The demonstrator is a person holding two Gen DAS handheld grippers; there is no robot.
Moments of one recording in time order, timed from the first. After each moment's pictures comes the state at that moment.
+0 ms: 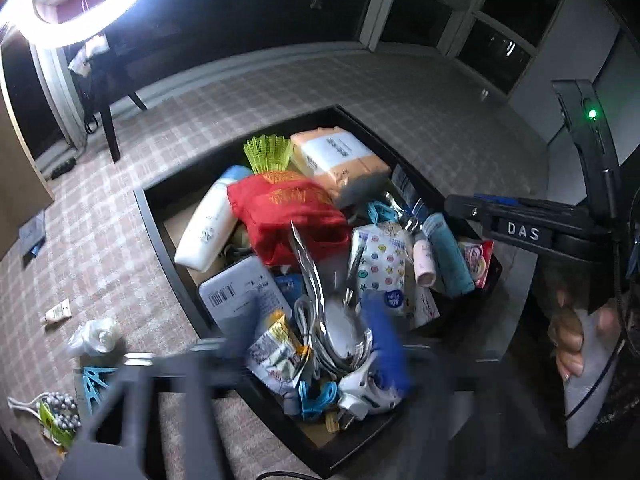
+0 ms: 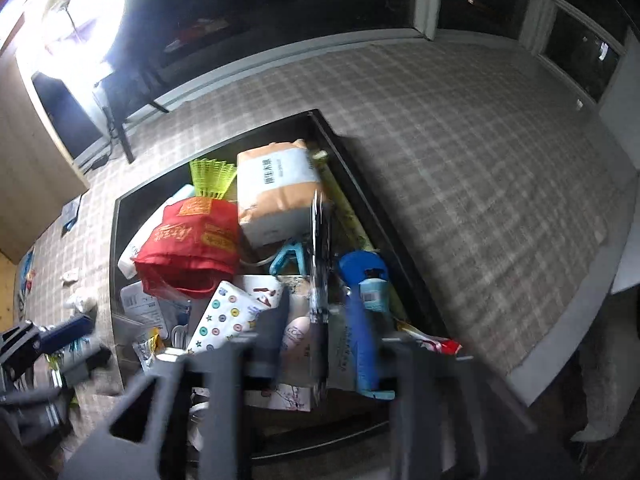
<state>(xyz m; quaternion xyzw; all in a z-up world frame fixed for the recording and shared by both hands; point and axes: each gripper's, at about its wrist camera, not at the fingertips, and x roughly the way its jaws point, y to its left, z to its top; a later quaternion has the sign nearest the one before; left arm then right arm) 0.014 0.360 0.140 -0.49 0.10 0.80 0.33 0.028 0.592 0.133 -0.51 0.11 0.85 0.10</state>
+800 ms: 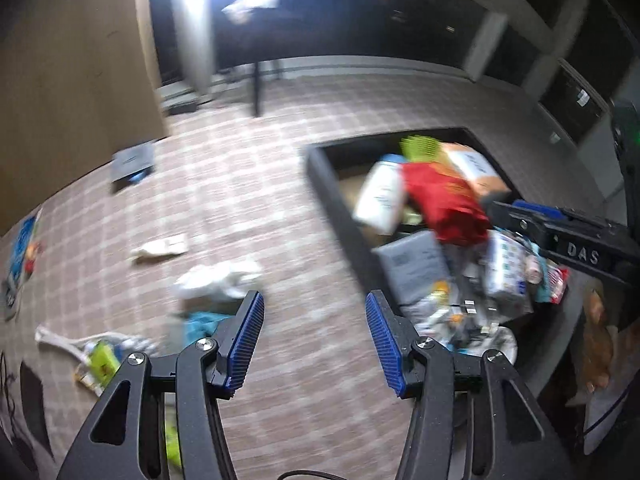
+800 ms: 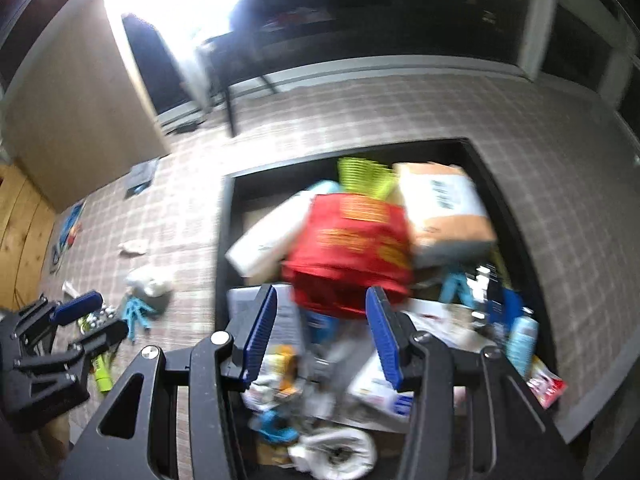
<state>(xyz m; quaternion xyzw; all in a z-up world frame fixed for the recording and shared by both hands) -0.027 0.206 0.123 -0.52 0.04 0.83 0.18 -0.020 0.456 0.135 -0.51 0.06 0.86 -0.03</state>
